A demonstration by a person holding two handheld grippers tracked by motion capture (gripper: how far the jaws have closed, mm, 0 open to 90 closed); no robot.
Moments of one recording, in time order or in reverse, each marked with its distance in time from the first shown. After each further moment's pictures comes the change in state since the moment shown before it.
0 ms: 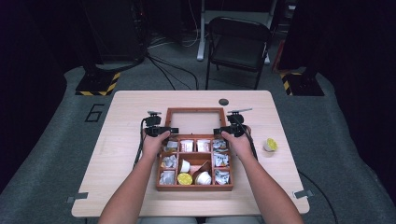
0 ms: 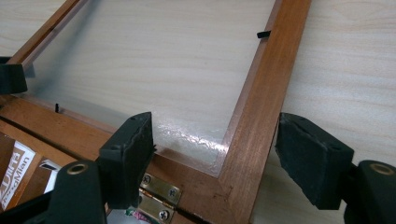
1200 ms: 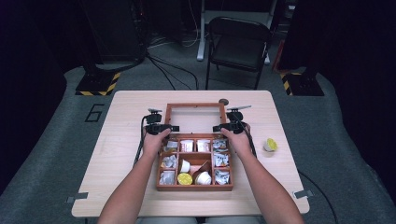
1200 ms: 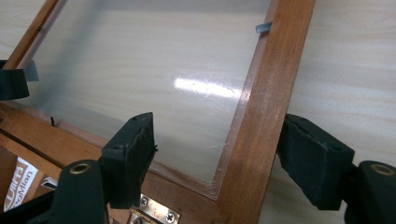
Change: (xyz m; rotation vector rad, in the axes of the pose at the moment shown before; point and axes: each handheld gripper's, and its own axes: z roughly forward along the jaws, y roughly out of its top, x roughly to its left) left arm -0.002 0.010 0.000 -0.005 -0.008 0.020; right arm -0.001 0.011 0.003 0.007 0.008 0.009
